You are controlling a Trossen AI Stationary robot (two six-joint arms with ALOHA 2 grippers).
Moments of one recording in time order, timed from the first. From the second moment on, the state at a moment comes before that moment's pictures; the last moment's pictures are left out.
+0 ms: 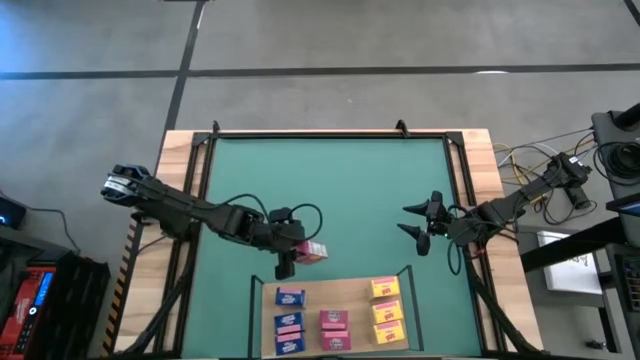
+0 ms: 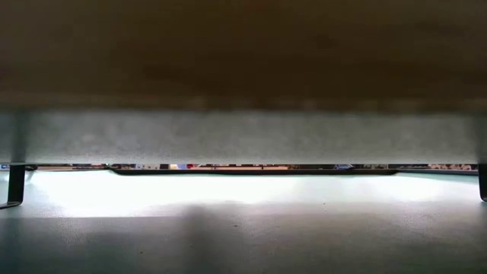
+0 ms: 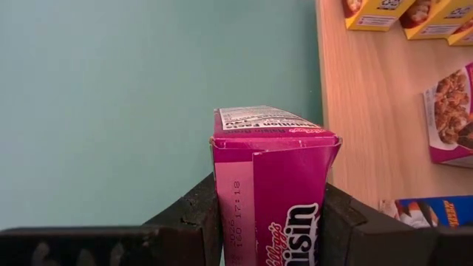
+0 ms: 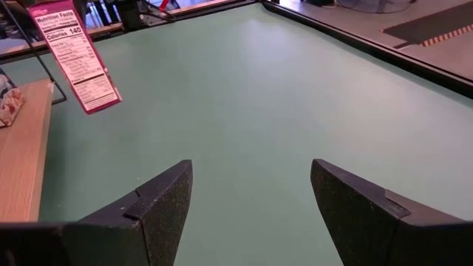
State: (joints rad) left arm -0.28 1.49 1.05 -0.44 -0.17 -0.37; right arm 0.49 0.58 0.21 -0.15 0.76 0.52
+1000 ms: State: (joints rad) left arm -0.27 1.49 1.00 -0.43 -0.19 -0.44; right arm 0.49 0.58 0.21 -0.15 0.76 0.52
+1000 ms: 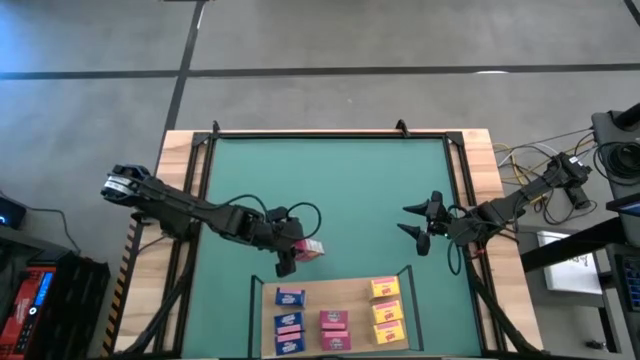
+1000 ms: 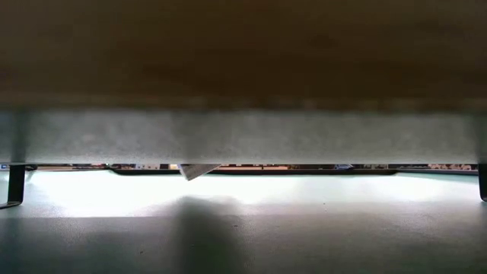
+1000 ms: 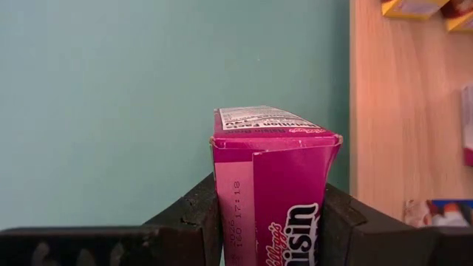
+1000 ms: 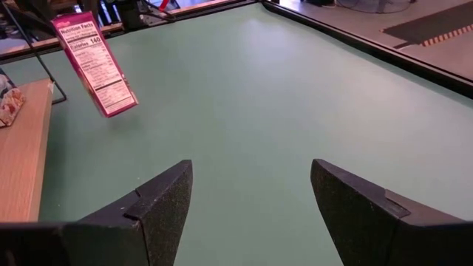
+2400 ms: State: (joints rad) left arm -0.26 1.48 1.18 -0.75 -0.11 -0.42; right arm 0.49 0.58 0.21 -0.15 0.76 0.52
